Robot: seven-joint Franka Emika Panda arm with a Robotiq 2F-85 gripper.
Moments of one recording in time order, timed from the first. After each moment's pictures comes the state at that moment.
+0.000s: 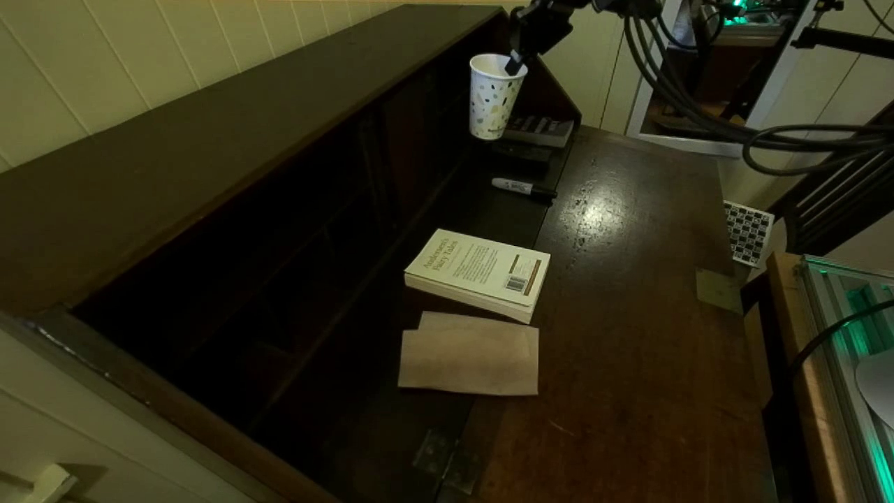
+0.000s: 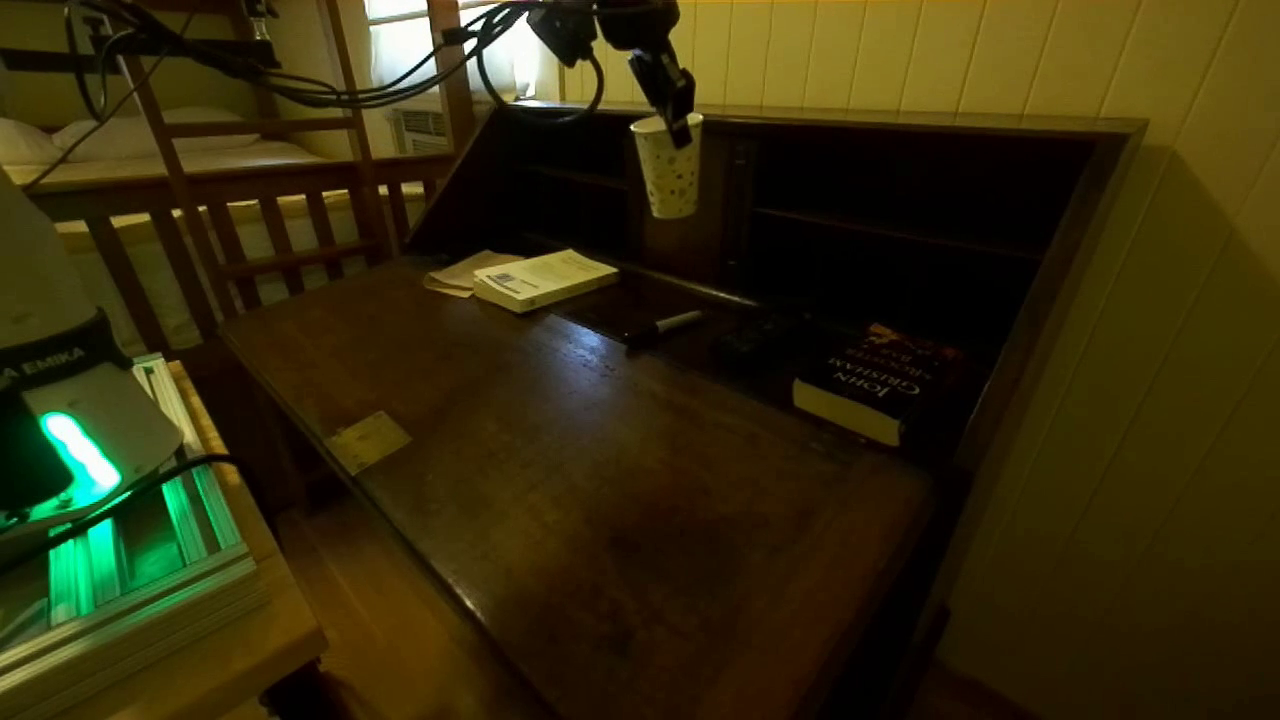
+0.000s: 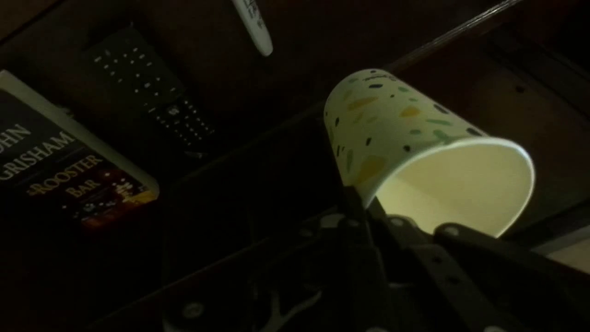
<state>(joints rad) -0.23 -0.01 -0.15 -2.26 0.47 2.73 -0.28</state>
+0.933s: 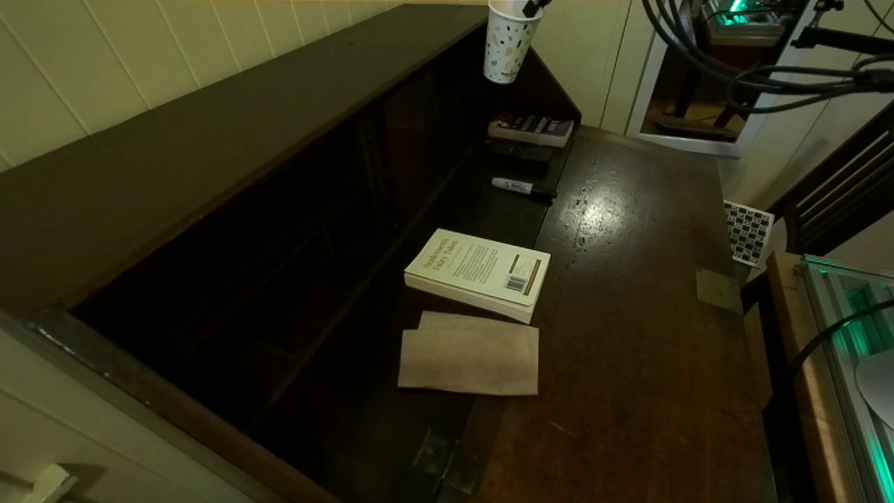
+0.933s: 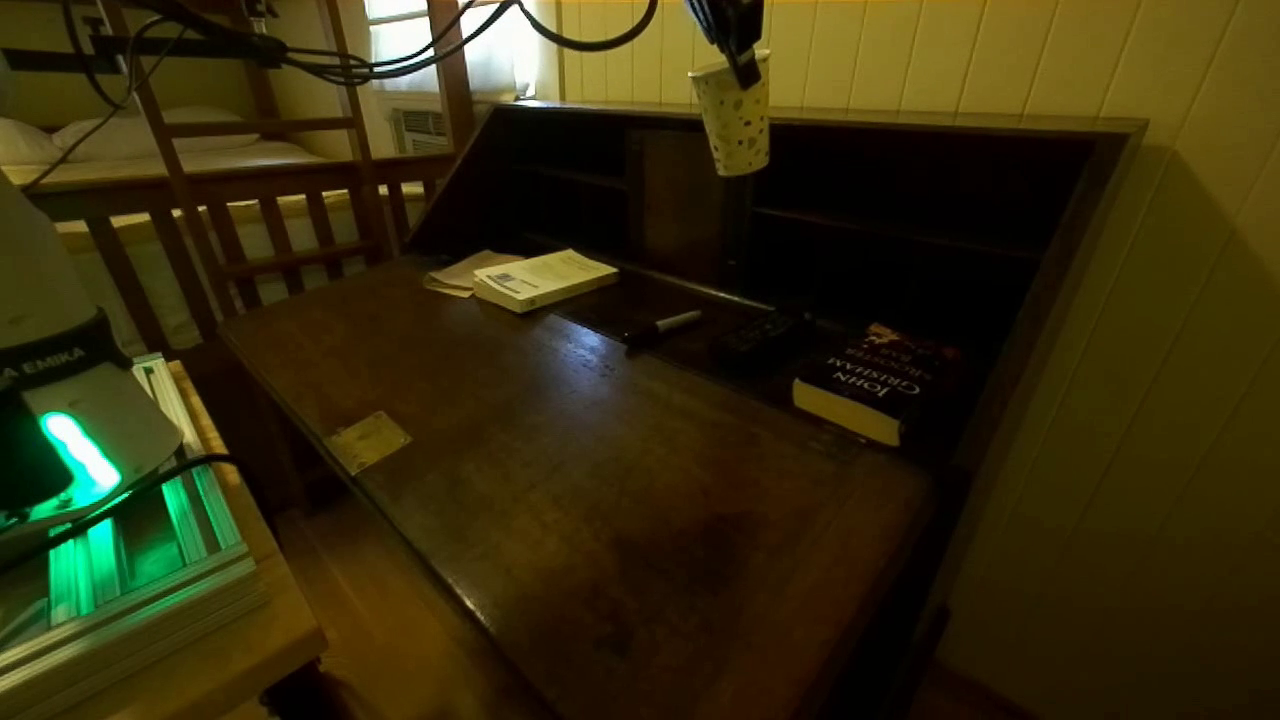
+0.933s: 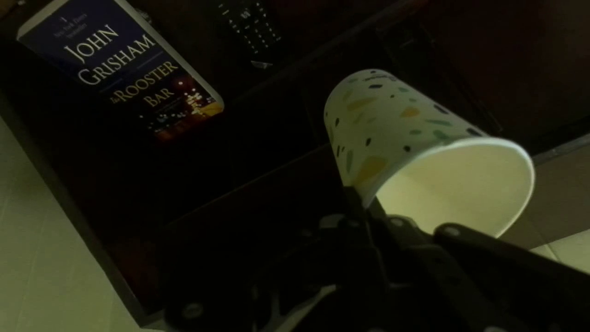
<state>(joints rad) -0.25 -0.02 -0.24 -2.16 0.41 2.73 -0.28</state>
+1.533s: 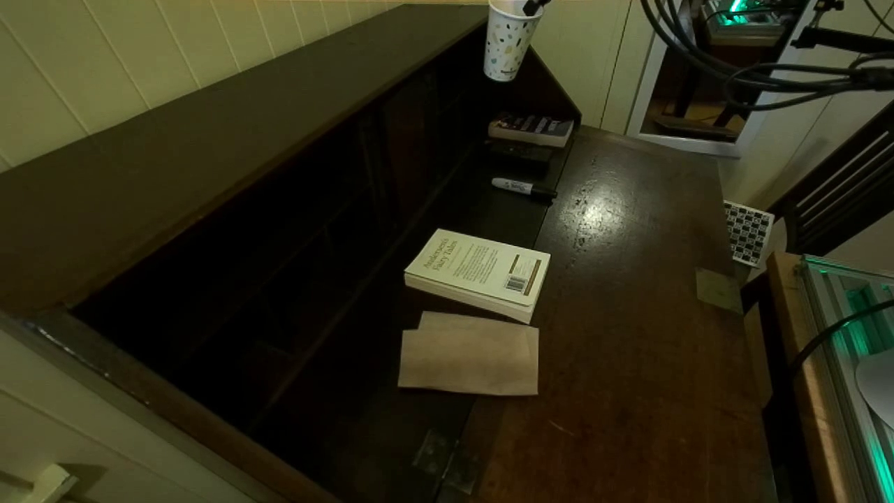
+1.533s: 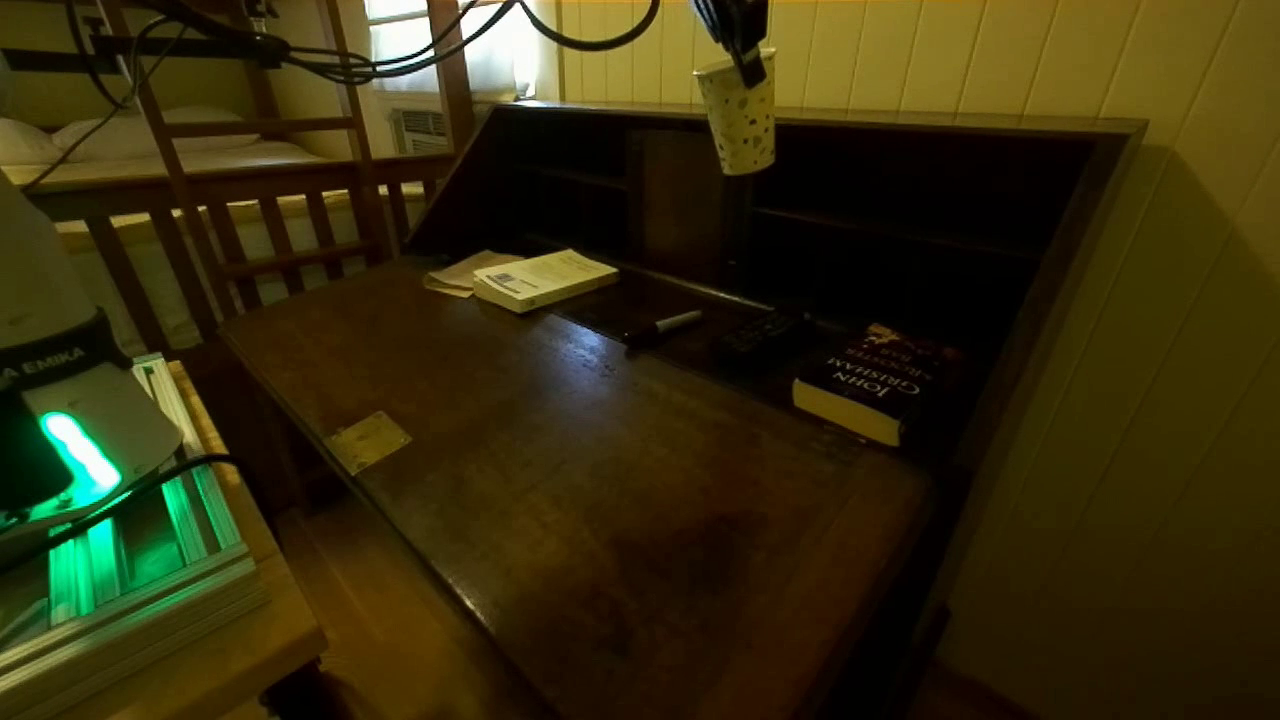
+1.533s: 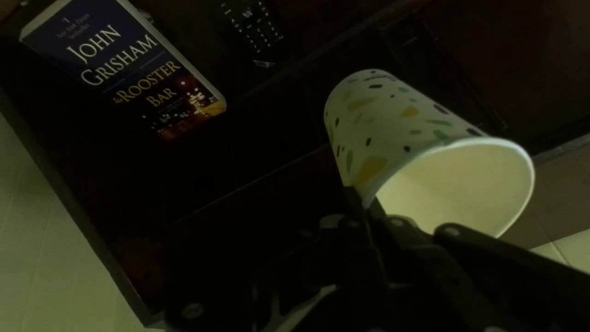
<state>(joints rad) -0.25 -0.02 -0.24 -2.15 0.41 2.73 -0.27</state>
